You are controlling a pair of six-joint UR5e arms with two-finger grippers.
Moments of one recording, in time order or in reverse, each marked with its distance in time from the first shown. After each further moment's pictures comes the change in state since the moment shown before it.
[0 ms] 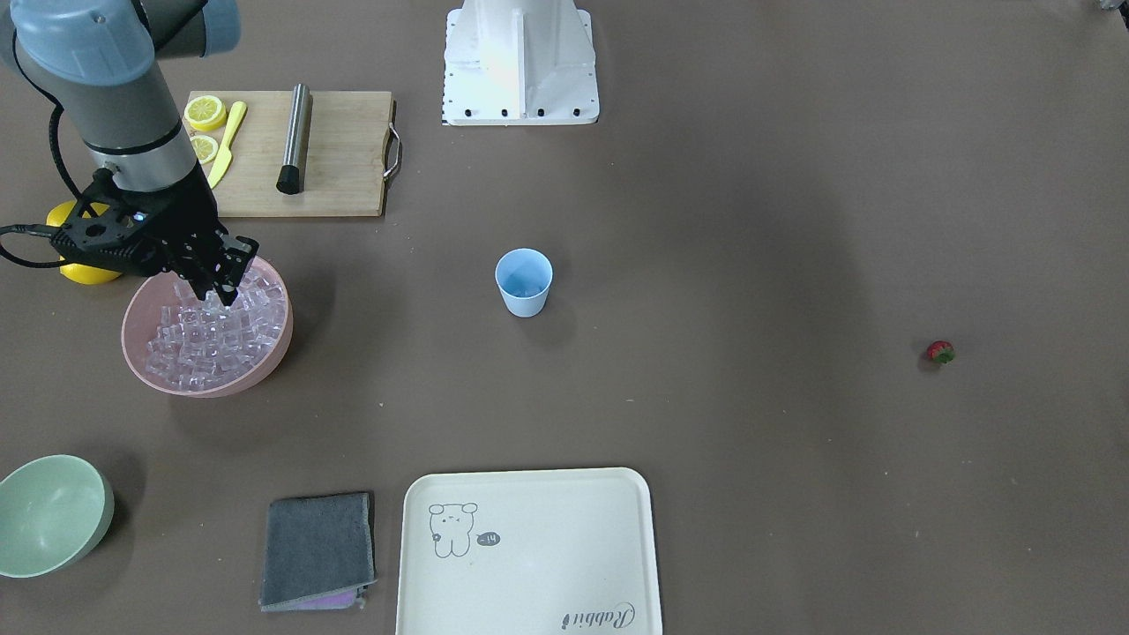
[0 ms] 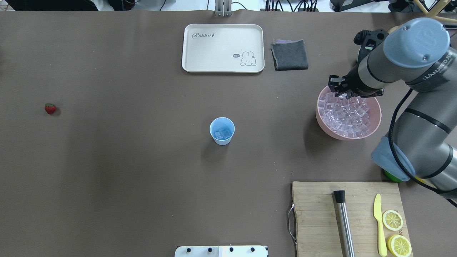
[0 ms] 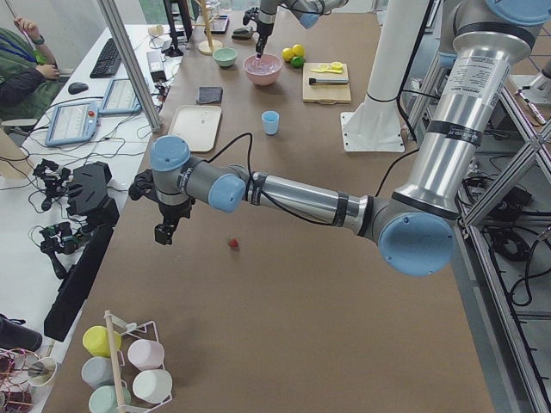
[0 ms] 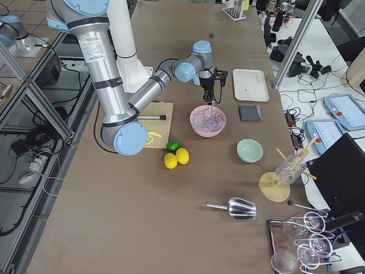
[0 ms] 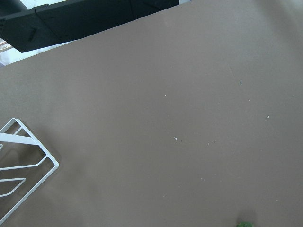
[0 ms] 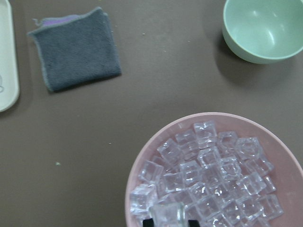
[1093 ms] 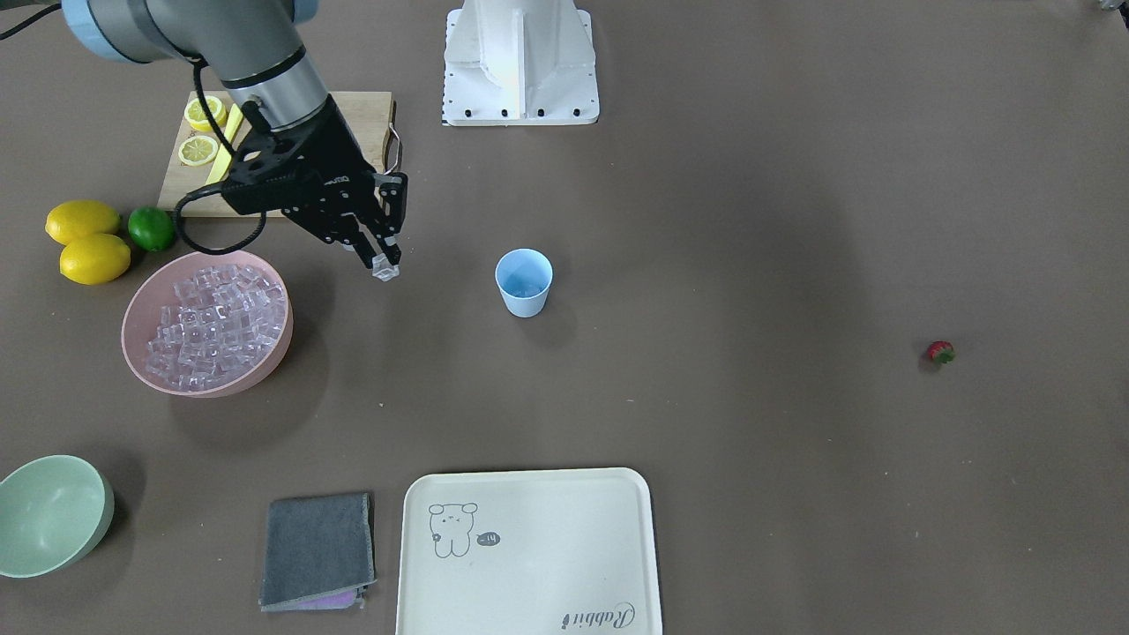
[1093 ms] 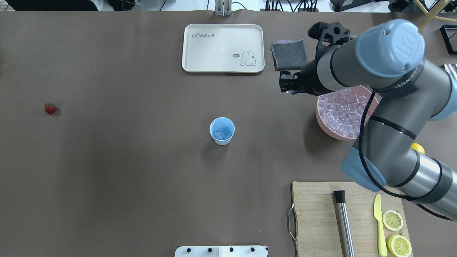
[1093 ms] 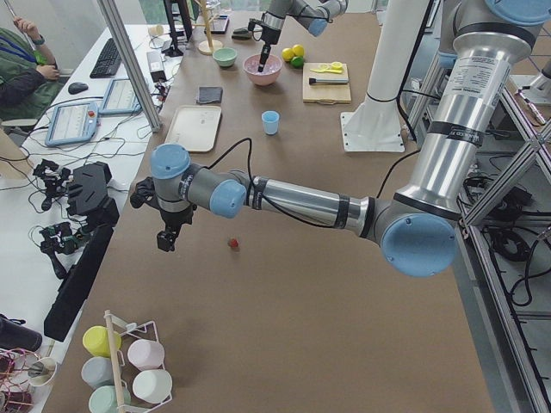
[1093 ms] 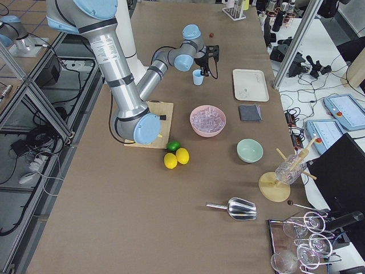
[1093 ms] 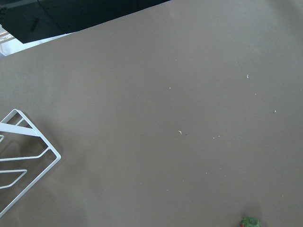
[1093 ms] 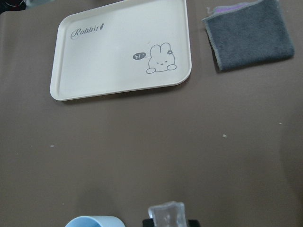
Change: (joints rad) left arm 0.000 0.012 0.024 -0.002 0.000 0.000; right arm -0.186 0.140 -0.052 0.298 -0.080 0.091
